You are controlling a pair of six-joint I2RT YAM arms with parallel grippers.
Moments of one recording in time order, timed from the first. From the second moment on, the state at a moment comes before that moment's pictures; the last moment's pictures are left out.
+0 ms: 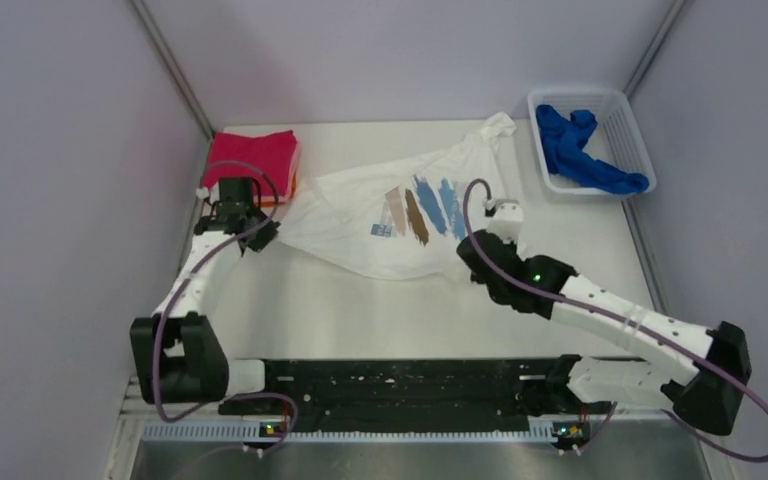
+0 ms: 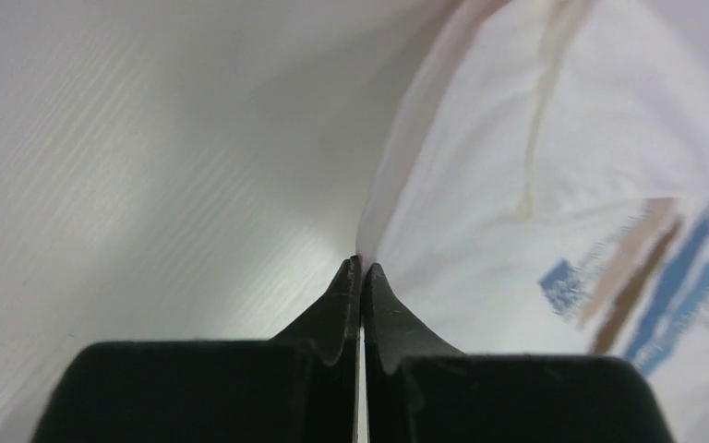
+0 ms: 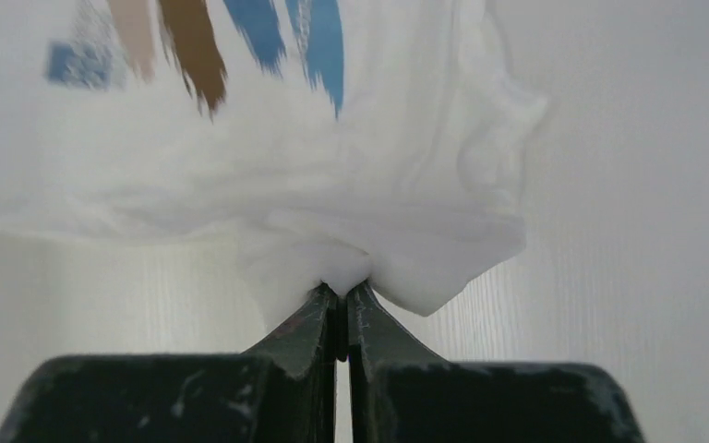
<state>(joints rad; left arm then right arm) 0.04 1.41 0.97 -0.55 -0.12 -0.77 0.93 1.14 0.82 -0.69 0.64 0.76</state>
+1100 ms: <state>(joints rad) 0.04 0.73 1.98 -0.82 -0.02 -0.71 0.92 1.00 2.23 -0.55 0.09 -0.04</state>
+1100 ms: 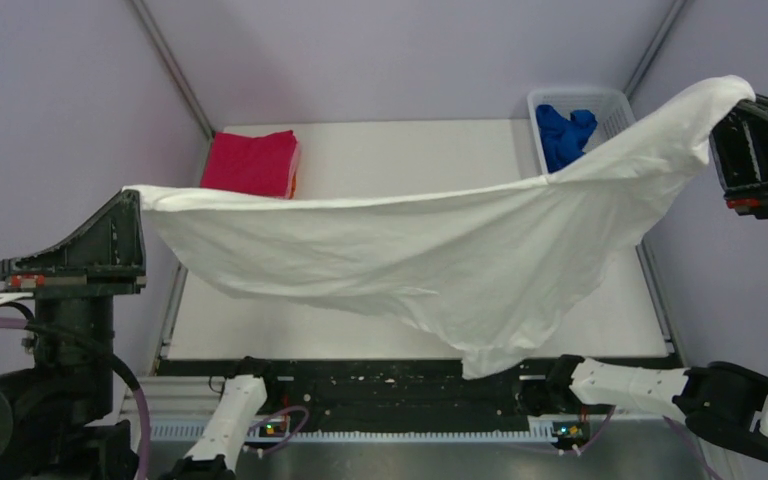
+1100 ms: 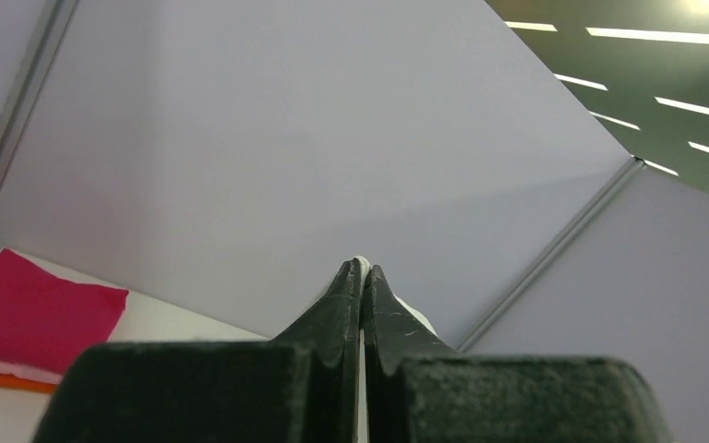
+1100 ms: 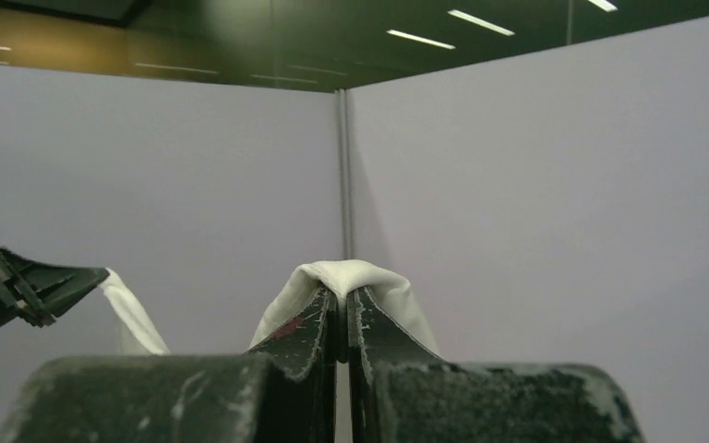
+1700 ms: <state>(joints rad) 0.04 0.87 1.64 -0.67 0.04 -0.71 0.92 1.02 1.80 -0.19 0.54 -0.37</state>
